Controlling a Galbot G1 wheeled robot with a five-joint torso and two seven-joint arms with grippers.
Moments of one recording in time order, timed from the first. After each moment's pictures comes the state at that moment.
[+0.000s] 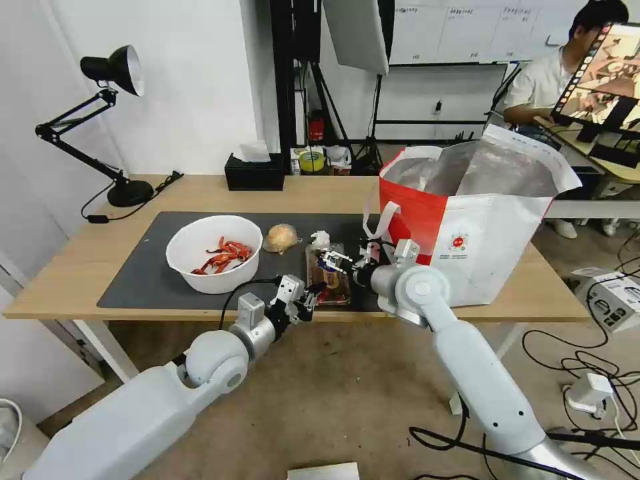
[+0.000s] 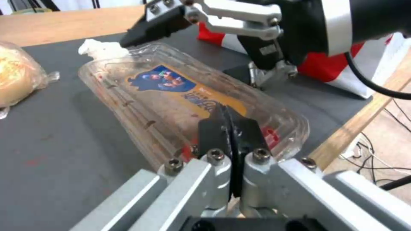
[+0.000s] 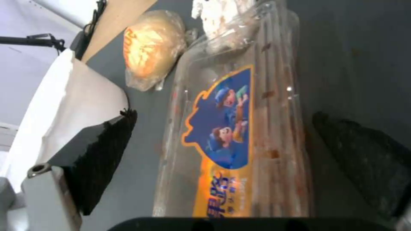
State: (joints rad) left arm 0.77 -0.83 0.27 -1.89 -0.77 0.18 -0.10; right arm -0.69 1.27 0.10 1.69 1.46 -0.65 0.59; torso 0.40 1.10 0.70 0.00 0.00
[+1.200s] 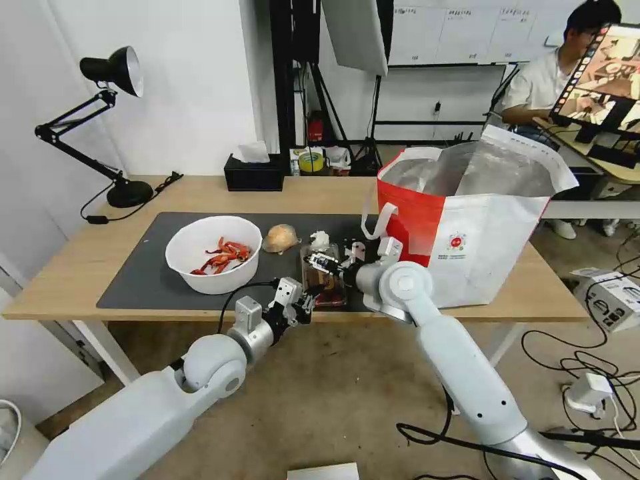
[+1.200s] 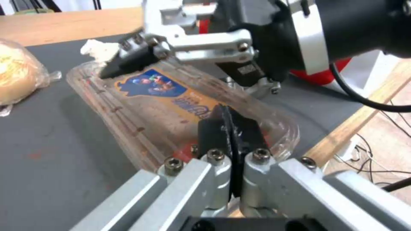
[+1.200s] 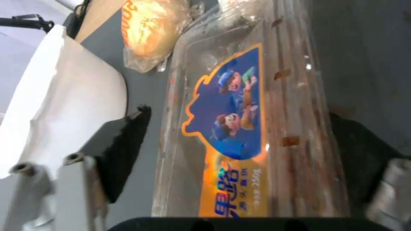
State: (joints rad) left arm 0.80 -0.83 0.24 -1.90 -0.77 0.17 -0.10; right arm -0.67 1.29 0.04 1.67 1.48 -0.68 0.64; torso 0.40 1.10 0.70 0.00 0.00
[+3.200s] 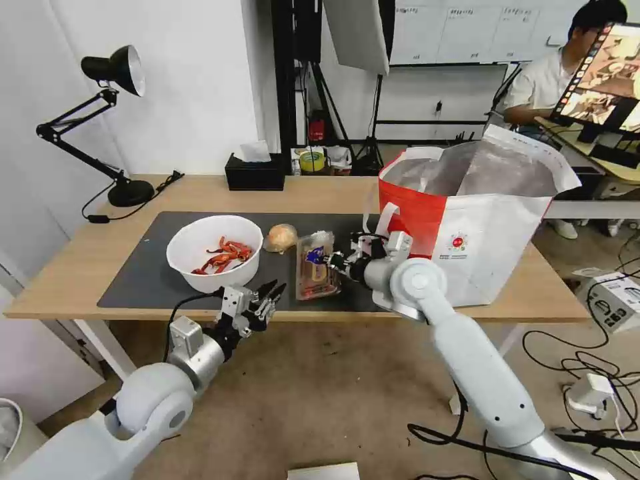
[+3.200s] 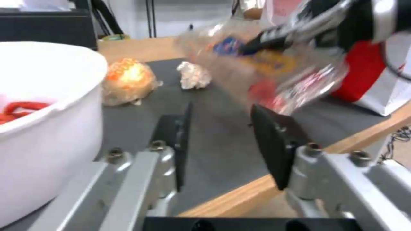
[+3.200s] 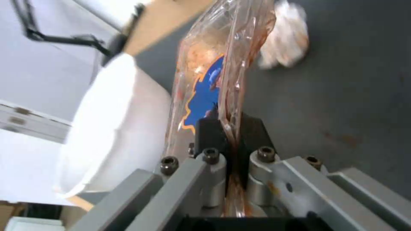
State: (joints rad) left arm 1.28 -0.76 -0.21 -2.12 -0.70 0.10 -0.08; right arm -0.67 1.22 0.10 1.80 1.54 -0.65 0.60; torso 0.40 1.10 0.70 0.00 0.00
